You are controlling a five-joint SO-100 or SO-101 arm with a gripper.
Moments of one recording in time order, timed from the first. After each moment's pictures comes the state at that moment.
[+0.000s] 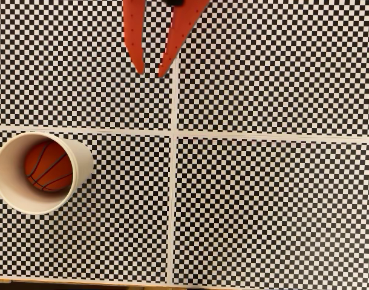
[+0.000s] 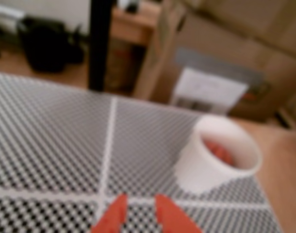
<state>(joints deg) 8.8 187.7 154.9 54.5 -109.5</state>
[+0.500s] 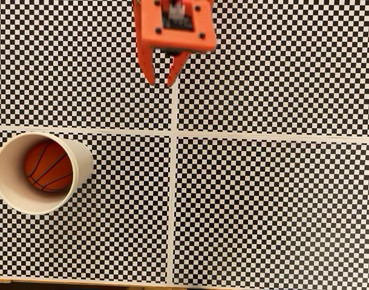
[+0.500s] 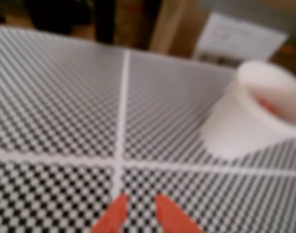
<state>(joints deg) 8.1 187.8 167.4 54.7 -106.2</state>
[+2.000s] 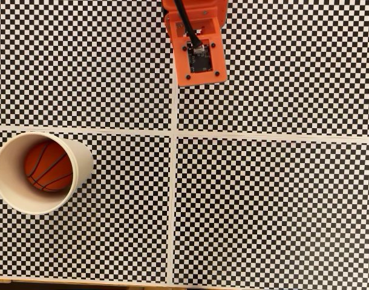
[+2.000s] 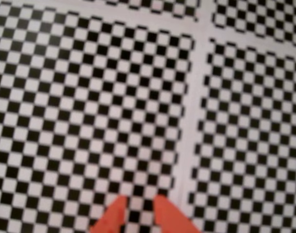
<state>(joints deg) 0.6 188.3 179.8 70.6 -102.9</state>
